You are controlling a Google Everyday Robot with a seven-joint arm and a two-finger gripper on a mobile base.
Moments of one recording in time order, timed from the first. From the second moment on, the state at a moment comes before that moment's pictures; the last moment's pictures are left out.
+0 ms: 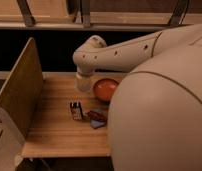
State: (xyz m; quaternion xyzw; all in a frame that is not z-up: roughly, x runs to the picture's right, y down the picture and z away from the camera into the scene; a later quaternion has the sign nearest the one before) arm -0.085 -0.074 0.742 -0.09 -0.10 0.04 0.99
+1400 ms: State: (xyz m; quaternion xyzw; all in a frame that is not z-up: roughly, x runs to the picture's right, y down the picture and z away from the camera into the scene) arm -0.127 -0.049 0.694 -0.10 -0.11 -0.01 0.99
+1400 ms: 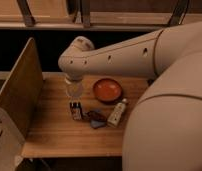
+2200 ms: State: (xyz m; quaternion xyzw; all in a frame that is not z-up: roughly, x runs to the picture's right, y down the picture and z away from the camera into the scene) arm -0.142 -0.011 0.697 -0.12 -0.13 0.00 0.98
